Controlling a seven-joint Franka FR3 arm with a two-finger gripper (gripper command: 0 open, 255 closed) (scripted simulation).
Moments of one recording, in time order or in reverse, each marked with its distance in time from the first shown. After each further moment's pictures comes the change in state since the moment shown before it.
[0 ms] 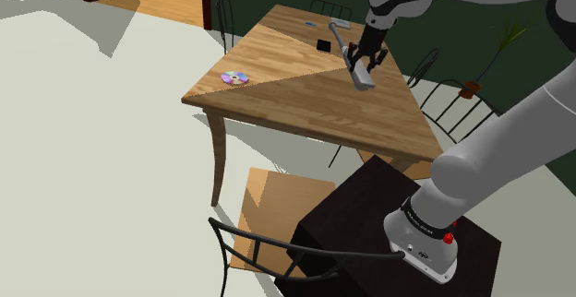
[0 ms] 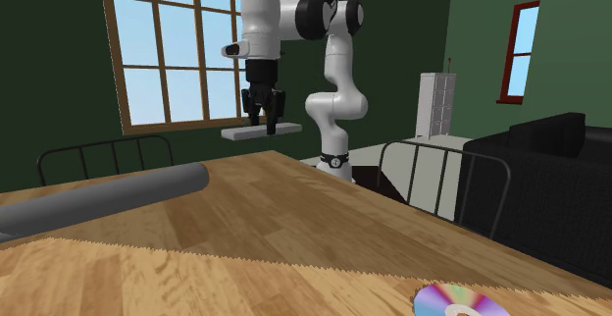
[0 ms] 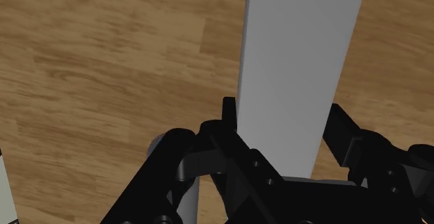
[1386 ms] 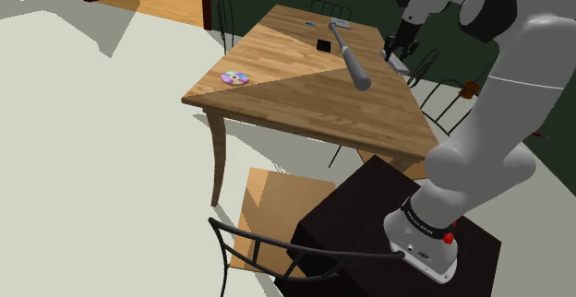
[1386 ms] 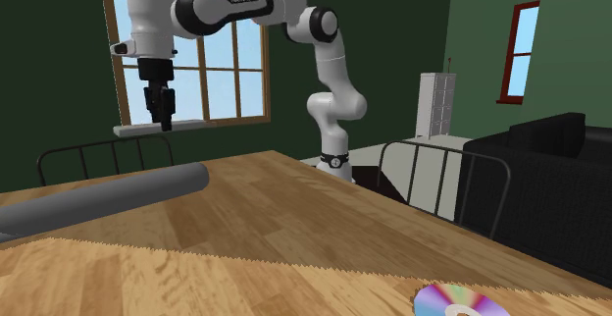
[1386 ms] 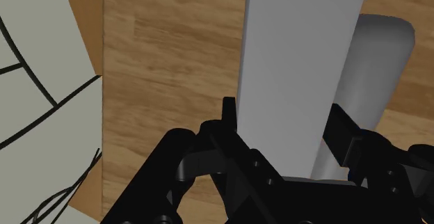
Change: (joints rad) arm -0.236 0.456 -0.204 0.564 0.120 -0.116 -0.466
